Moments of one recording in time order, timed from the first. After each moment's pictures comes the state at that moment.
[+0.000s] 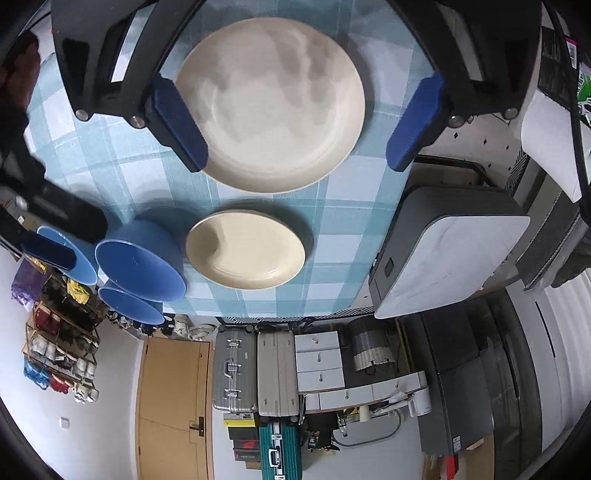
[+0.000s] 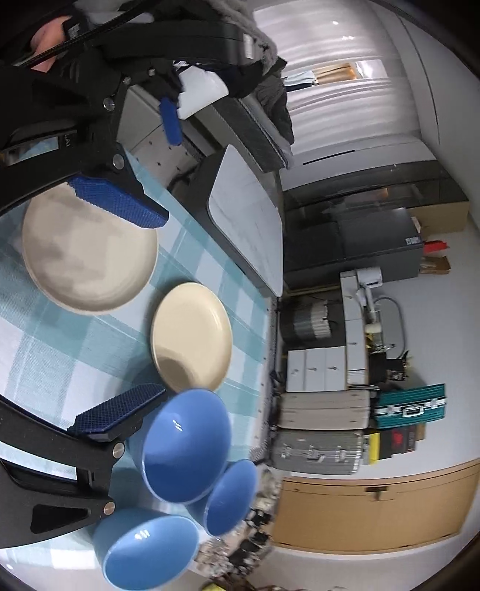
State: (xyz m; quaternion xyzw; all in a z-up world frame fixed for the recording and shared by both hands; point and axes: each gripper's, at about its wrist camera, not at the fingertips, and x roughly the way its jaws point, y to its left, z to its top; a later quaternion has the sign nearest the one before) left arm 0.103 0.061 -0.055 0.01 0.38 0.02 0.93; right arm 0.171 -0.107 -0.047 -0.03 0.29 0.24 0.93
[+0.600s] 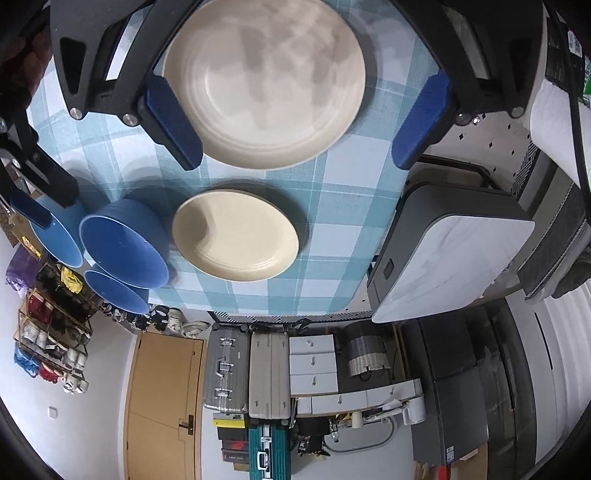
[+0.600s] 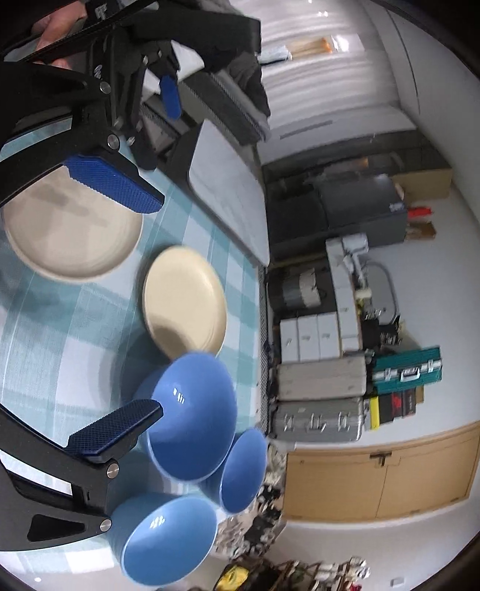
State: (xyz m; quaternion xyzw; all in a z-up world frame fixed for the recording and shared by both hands) left arm 0.141 0.072 -0.061 -0.01 0.39 0.03 0.92; right arm 0.196 -0.132 -0.074 0.02 0.29 0.18 0.94
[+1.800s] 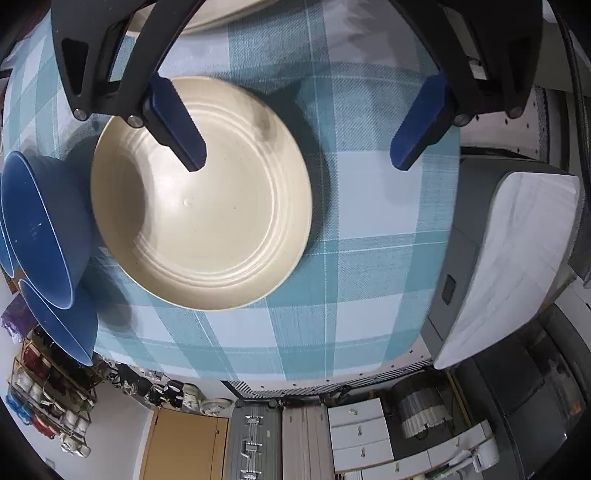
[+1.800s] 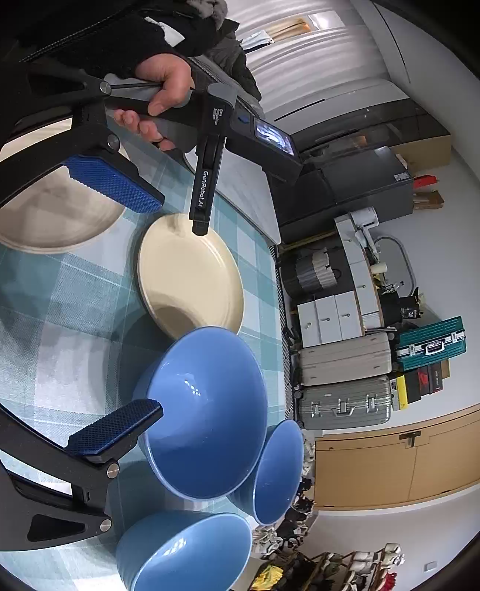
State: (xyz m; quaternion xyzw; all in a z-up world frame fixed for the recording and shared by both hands) left arm 0.341 0.084 -0.137 0.03 0.53 -0.04 0.85; right arm 0.256 -0.139 -0.118 0.05 0.33 0.16 0.93
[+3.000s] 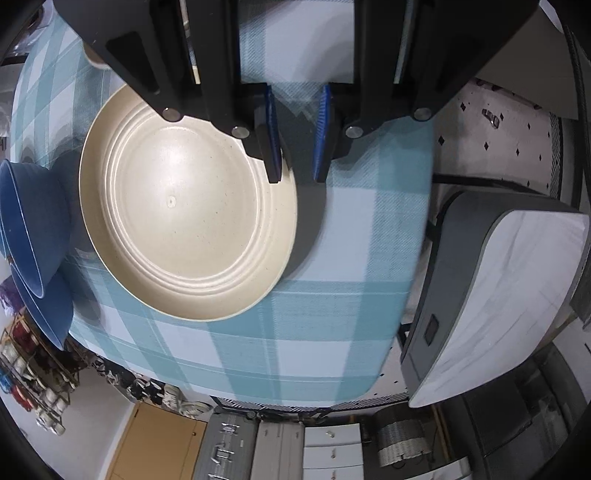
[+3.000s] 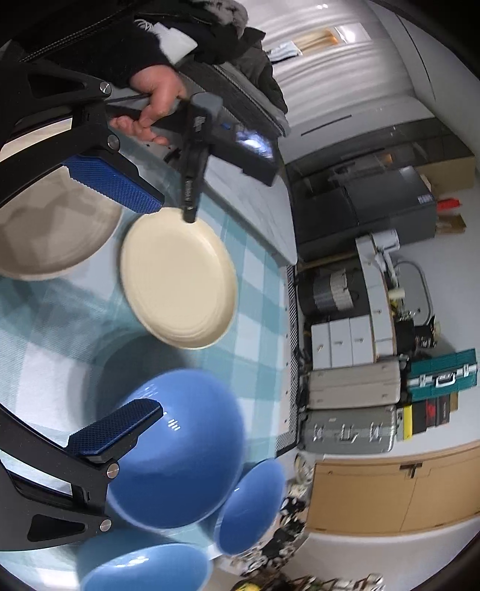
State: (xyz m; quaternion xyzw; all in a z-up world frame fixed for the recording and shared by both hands) left arm 0.328 0.152 -0.156 -0.03 0.56 -0.02 0.83; right arm 0.288 -0.101 -0.084 0.01 0.35 0.22 0.91
